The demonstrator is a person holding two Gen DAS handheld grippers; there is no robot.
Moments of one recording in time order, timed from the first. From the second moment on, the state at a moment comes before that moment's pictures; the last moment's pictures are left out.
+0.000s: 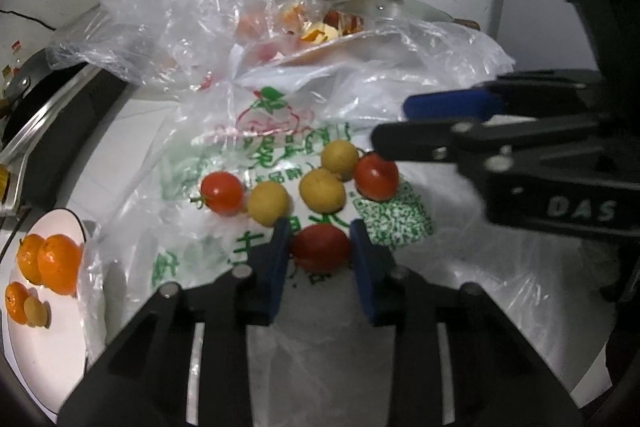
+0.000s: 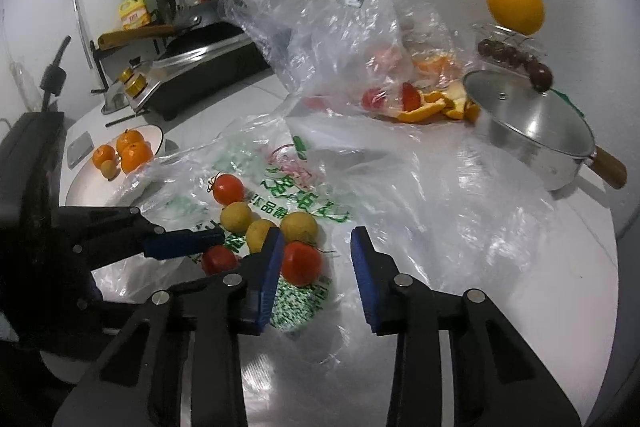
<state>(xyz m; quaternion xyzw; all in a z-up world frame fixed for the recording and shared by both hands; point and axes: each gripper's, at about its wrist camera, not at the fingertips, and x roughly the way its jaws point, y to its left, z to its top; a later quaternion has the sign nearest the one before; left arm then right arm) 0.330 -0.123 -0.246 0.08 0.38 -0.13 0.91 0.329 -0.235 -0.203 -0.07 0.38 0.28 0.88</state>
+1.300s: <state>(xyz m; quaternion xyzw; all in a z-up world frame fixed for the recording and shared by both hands) 0.284 -0.065 -0.212 0.04 0.33 -0.12 0.94 0.337 -0.190 -0.194 -0.09 0.39 0.26 0.88</state>
